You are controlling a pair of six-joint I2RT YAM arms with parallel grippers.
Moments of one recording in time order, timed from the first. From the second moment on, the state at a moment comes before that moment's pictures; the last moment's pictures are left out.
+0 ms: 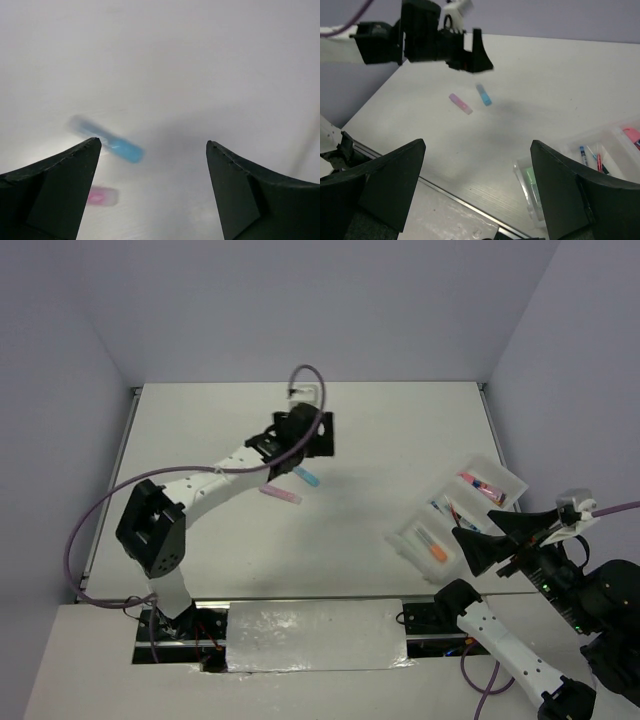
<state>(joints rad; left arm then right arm) -0.78 1.77 1.42 -0.21 -0.30 -0.37 0.54 0.34 1.38 -1.08 0.06 0.26</state>
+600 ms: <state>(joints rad) -0.56 2.05 1.64 -1.11 -0.63 -1.48 0.54 0.37 1.22 -0.99 0.00 0.31</state>
